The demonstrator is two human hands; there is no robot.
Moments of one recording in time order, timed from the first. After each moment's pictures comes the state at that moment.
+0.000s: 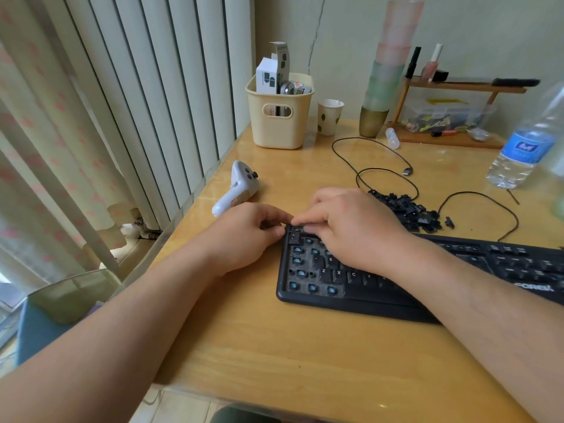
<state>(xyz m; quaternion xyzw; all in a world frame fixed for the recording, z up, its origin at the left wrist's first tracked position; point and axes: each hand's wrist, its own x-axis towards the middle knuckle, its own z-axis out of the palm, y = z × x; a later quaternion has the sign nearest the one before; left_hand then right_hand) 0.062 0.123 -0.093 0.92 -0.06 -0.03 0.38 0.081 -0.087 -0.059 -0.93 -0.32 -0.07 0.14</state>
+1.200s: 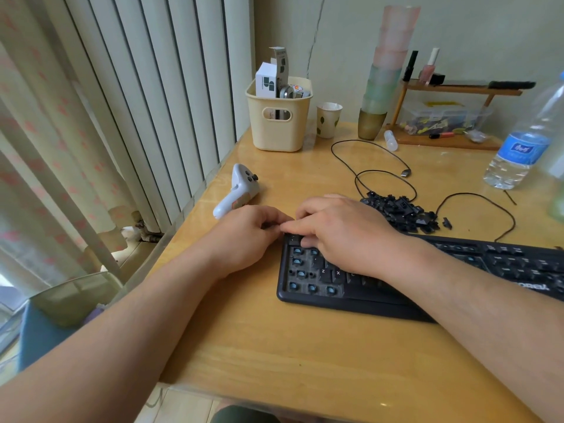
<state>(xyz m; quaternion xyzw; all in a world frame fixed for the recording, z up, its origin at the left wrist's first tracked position) 0.060 0.120 -0.095 0.92 -0.06 -0.01 0.40 0.088 -0.084 -0.067 -0.91 -0.40 -0.06 0.04</state>
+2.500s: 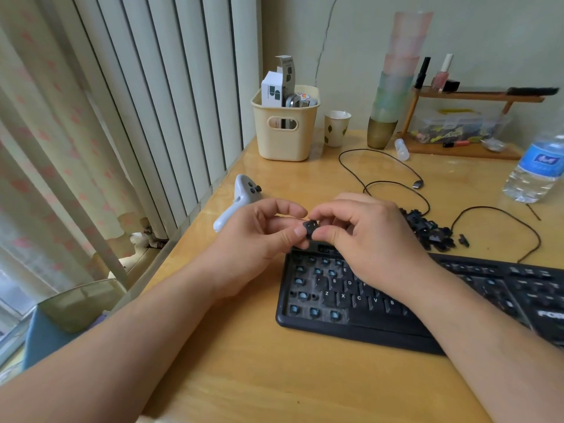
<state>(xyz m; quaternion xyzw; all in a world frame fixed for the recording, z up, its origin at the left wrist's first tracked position) 0.062 0.103 -0.091 0.68 -0.12 -0.01 0.72 0.089 -0.100 -0.071 -0.86 -0.33 -0.18 0.35</state>
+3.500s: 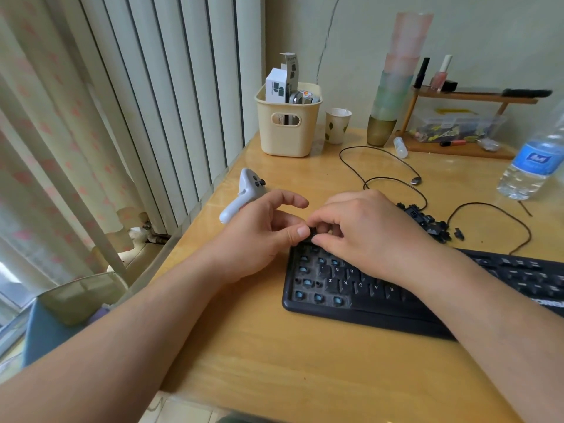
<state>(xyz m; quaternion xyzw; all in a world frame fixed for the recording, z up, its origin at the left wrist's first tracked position) 0.058 0.114 -0.091 0.78 -0.14 -0.02 0.61 0.077 -0.094 -0.045 -0.90 -0.39 -0.13 0.15</state>
